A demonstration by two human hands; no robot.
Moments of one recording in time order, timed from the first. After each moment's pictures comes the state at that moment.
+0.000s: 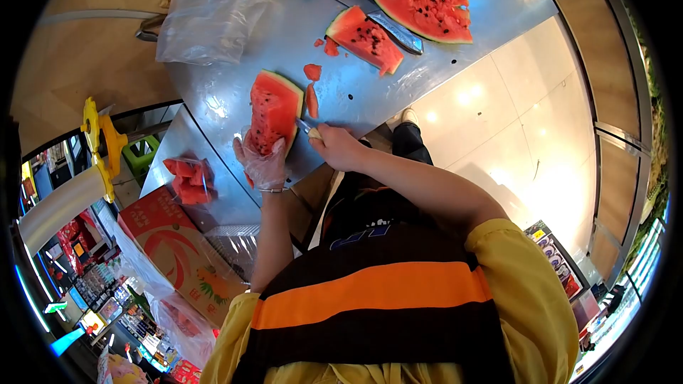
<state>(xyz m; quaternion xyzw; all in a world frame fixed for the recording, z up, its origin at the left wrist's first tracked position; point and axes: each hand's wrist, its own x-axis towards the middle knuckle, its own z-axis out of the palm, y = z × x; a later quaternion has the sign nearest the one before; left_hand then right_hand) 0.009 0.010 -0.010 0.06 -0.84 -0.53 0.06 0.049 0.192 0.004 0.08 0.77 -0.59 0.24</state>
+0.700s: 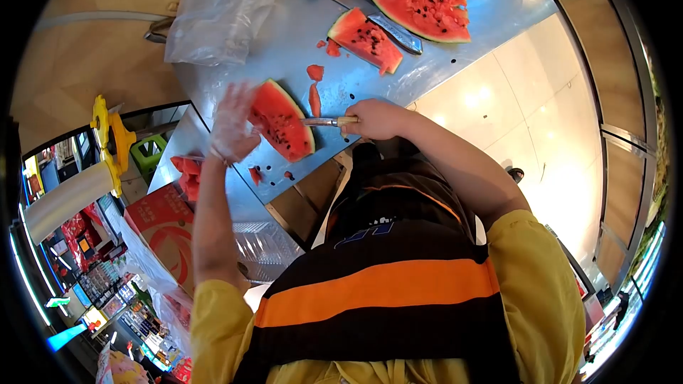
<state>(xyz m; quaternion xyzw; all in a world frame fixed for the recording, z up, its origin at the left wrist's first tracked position) -0.096 0.005 0.086 -0.39 -0.91 -0.01 -0.14 0.028 0.283 0.035 -0.04 0.79 -0.49 0.38</state>
